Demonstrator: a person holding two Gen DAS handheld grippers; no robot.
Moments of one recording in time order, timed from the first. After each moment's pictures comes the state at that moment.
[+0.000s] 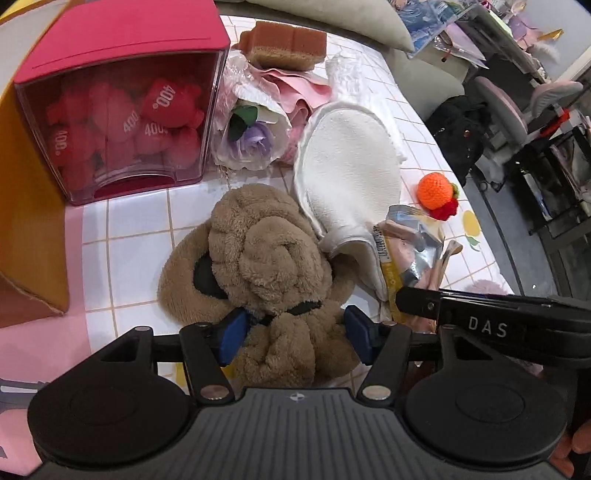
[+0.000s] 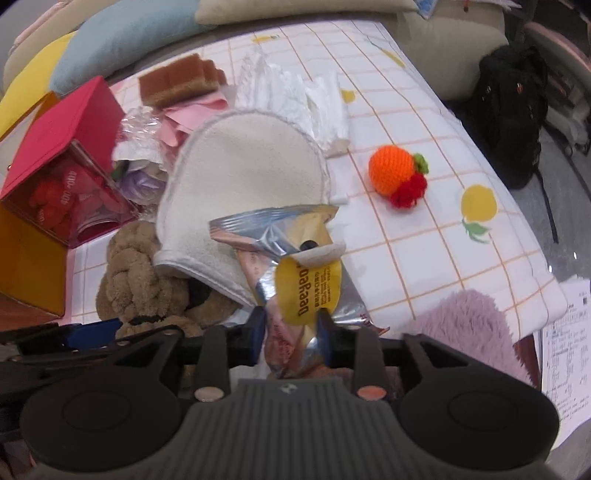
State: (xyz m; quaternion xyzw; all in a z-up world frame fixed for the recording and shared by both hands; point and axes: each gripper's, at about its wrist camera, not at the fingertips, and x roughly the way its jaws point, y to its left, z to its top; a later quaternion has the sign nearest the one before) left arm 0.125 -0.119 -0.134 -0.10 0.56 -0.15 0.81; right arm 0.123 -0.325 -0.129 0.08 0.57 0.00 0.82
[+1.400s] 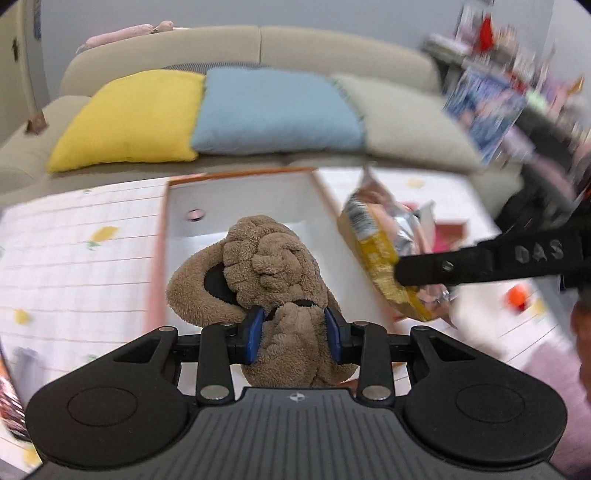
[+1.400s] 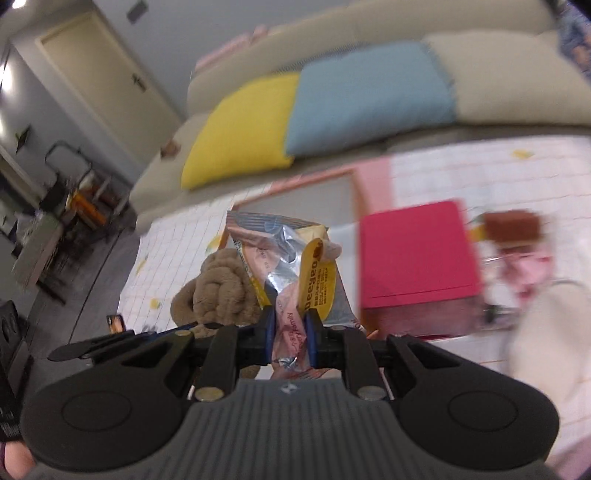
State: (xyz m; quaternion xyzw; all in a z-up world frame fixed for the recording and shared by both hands) left arm 0.107 0.085 0.004 -0.02 0.44 -0.03 0.90; right arm 0.163 -0.100 0.012 0.13 0.48 0.27 0.82
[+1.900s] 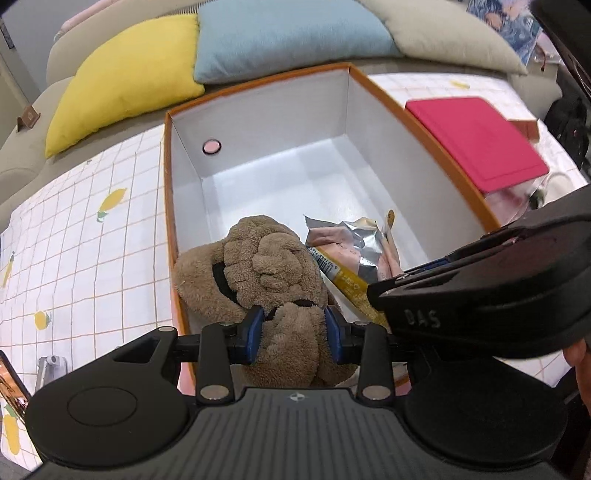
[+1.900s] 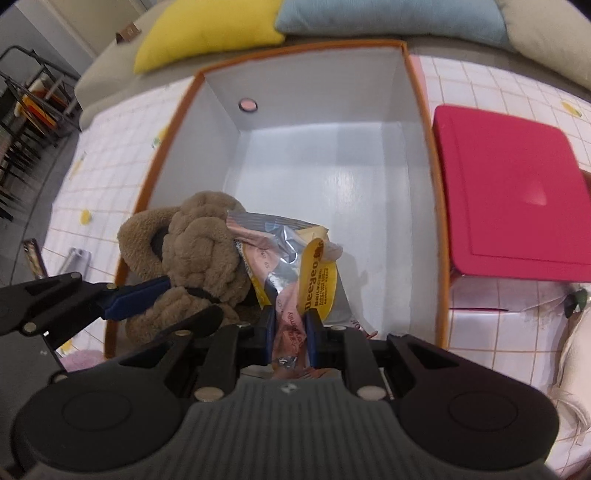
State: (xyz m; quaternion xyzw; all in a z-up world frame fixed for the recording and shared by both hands) left arm 0.131 0.098 -0.068 0.07 0.53 -0.01 0.84; right arm 0.199 -0.011 -0.082 0.01 0.60 0.22 0.77
